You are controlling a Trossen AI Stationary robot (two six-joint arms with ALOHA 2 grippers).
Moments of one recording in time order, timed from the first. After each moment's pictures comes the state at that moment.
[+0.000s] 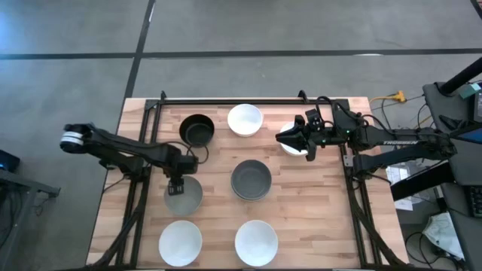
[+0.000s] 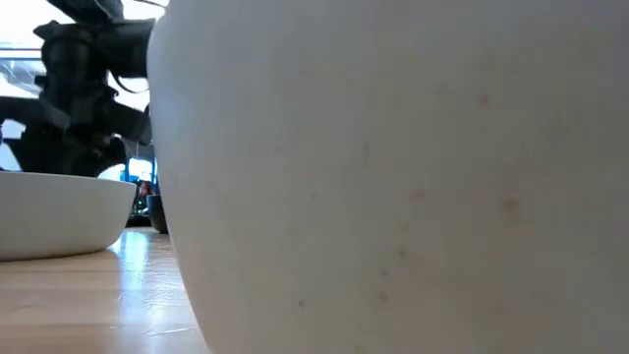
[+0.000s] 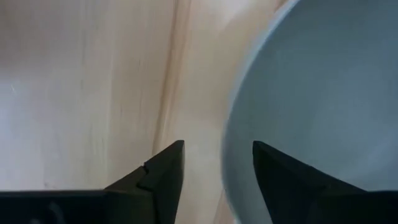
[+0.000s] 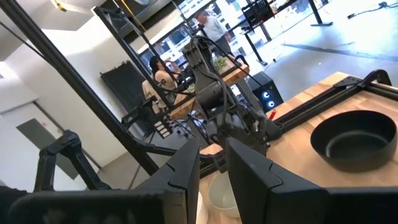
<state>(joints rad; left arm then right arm) -0.06 1.24 0.65 -0.92 0.05 -0.28 -0.07 0.98 0.81 0.19 -0.13 0.59</state>
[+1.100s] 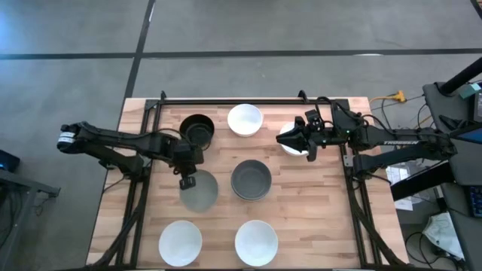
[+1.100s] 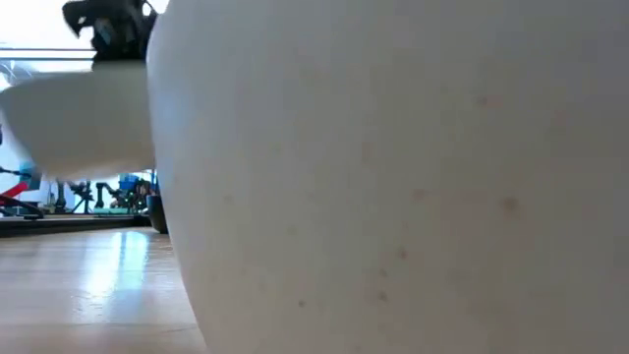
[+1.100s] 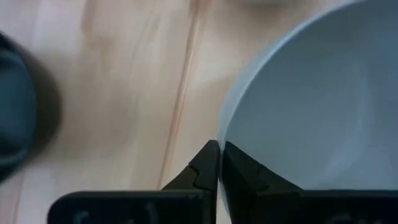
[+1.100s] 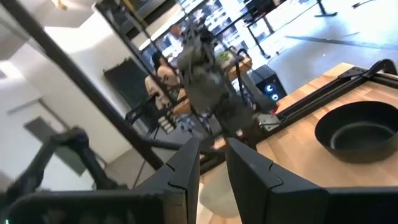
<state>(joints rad) -0.06 1.18 0.97 -0.94 -0.01 -0.31 -0.07 0.97 0.81 0.17 -0.16 0.61</state>
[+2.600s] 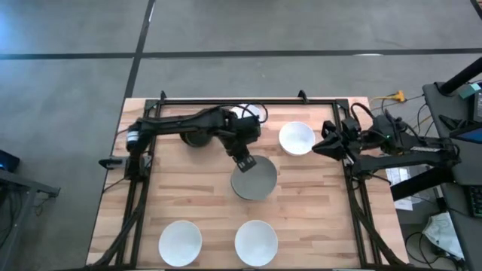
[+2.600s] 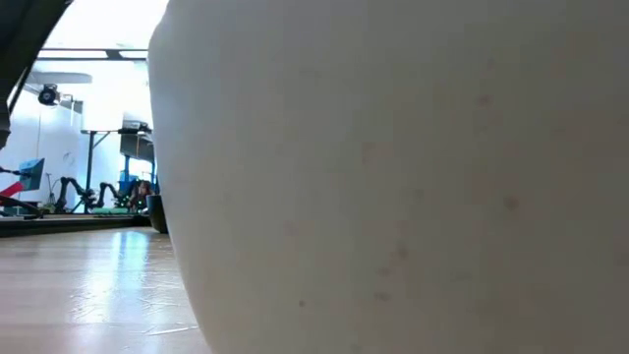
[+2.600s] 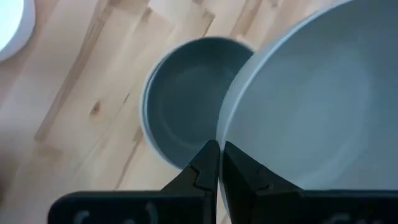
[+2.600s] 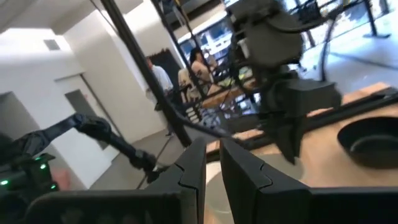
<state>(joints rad) 0.08 1.93 2.03 -1.28 0.18 -0.49 -0.01 0.53 0.68 -0.06 -0.24 0.49</state>
